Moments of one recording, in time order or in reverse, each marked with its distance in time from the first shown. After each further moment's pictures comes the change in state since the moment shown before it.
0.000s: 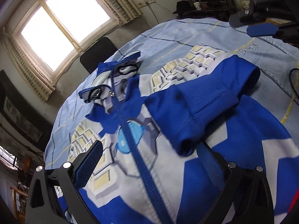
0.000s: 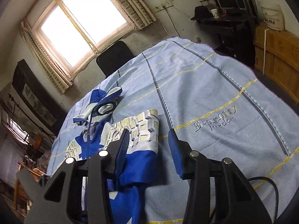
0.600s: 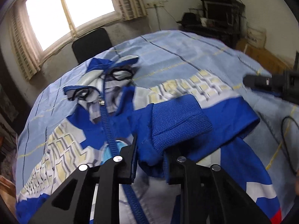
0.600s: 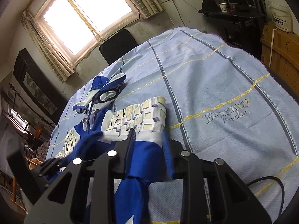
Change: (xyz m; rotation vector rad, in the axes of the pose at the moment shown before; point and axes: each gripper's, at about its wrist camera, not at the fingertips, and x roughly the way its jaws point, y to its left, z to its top) left arm 0.012 0.042 0.023 -0.246 -0.027 -0.200; right arm 0.022 0.013 -0.009 -0.062 0.079 0.007
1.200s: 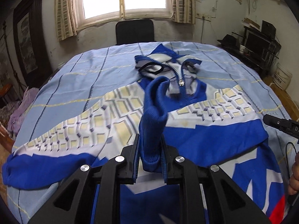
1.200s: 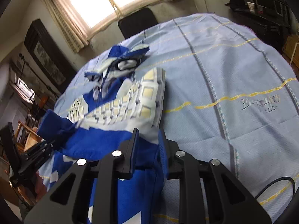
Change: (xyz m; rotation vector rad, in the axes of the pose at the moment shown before) left arm -0.042 0.109 -0.061 -0.317 0.009 0.078; right arm 0.036 0.035 -0.025 -0.173 0.167 0.053
